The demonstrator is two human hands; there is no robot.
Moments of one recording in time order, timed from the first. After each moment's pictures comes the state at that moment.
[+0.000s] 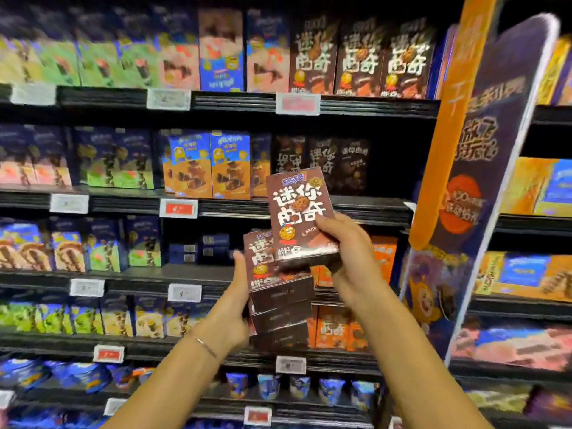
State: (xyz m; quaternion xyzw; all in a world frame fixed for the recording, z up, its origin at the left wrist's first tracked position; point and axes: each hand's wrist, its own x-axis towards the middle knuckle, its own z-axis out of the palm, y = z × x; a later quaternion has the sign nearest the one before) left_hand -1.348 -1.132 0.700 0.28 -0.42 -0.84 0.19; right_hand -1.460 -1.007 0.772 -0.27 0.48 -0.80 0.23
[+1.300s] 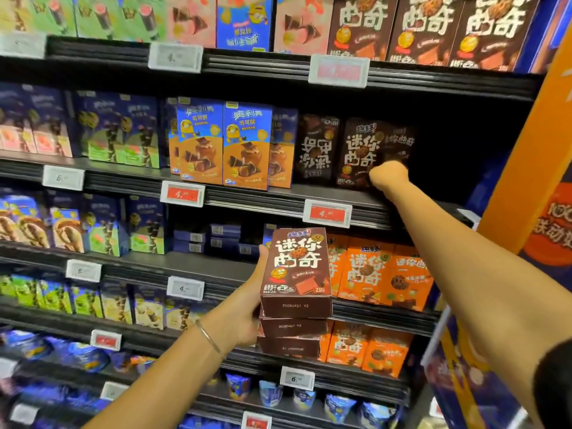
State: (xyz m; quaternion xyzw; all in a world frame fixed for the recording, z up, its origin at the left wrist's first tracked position) left_hand -1.396 -1.193 0.673 0.24 -0.43 -0.87 0.08; right_hand -1.750 -1.163 0.822 -0.23 0.88 -0.39 -0.12
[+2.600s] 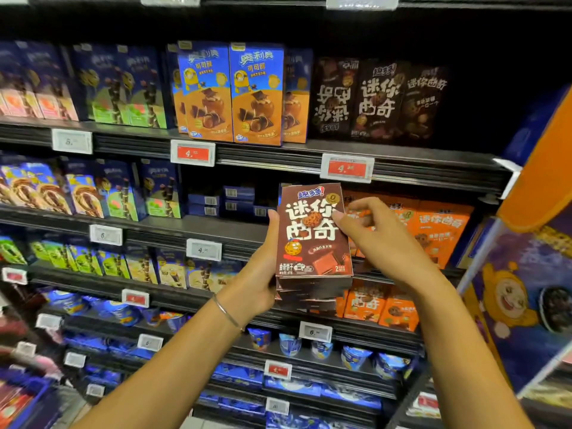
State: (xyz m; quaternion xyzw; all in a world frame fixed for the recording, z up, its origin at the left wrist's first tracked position) left_hand -1.389 -1.182 0.656 0.20 -0.49 -0.83 0.18; right_hand -1.519 -1.042 0.722 -0.39 0.79 -0.47 0.11
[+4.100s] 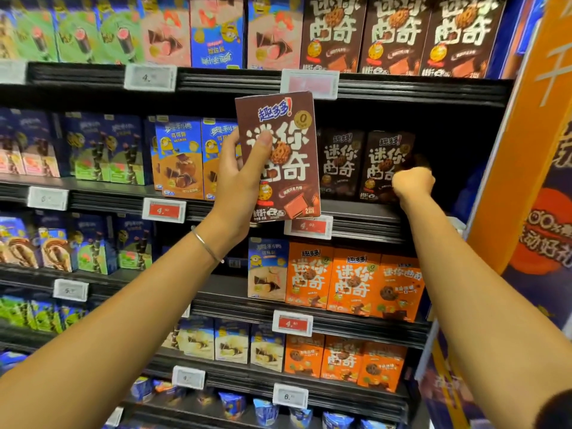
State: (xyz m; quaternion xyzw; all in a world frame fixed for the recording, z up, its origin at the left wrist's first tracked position) left_hand -1.439 -1.195 0.828 0.06 -0.59 -0.60 0.53; right_hand -1.757 -1.103 0.832 -0.10 0.78 -0.60 -0.14
